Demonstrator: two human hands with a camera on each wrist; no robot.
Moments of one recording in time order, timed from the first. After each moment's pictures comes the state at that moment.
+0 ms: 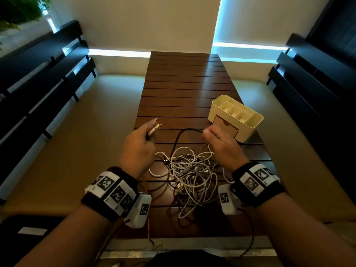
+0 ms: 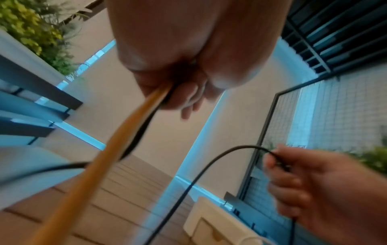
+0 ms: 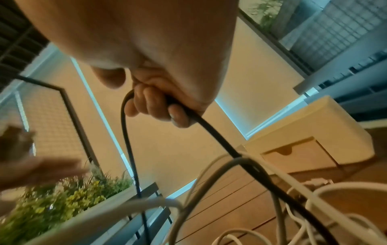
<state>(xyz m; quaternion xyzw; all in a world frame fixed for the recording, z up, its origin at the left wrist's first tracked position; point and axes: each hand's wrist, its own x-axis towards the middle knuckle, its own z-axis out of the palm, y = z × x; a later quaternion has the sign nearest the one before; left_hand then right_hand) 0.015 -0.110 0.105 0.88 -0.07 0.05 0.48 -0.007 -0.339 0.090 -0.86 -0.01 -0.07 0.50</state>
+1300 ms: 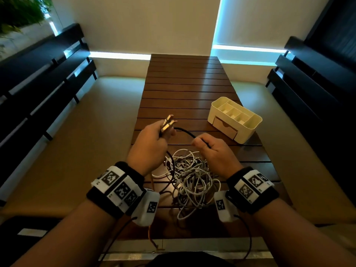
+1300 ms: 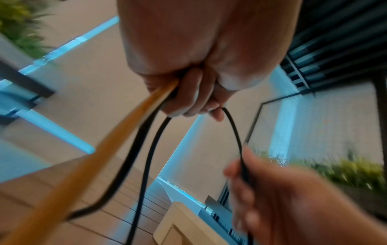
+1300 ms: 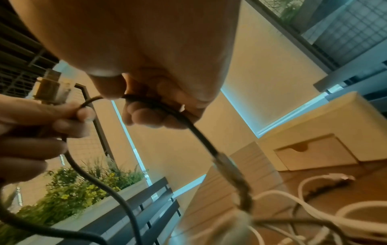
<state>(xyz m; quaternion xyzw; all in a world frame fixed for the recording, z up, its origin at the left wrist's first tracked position) 0.011 -0.130 0.122 0.87 -0.16 0.05 0.47 -0.016 -0.326 0.084 -0.87 -0.06 -0.05 0.49</state>
